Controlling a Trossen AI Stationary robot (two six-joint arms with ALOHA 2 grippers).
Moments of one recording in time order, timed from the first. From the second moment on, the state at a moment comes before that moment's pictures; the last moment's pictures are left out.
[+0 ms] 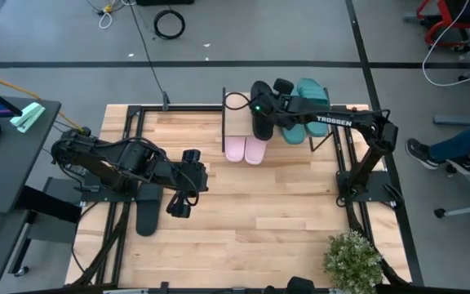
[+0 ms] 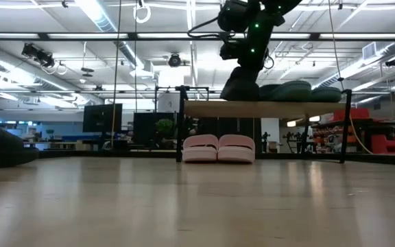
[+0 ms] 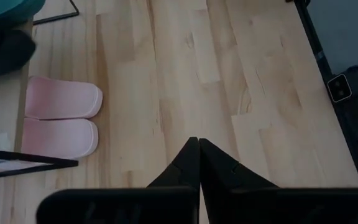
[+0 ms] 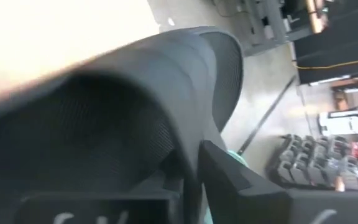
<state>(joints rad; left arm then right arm) -0.32 1.47 1.68 -1.10 -0.21 -0.10 -0.41 1.73 1.47 -0.75 0.75 -0.25</state>
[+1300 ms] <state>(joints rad) -0.32 1.47 1.68 -1.22 -0.21 -0.23 -0.11 1.47 1.46 -0.95 0.53 0.29</state>
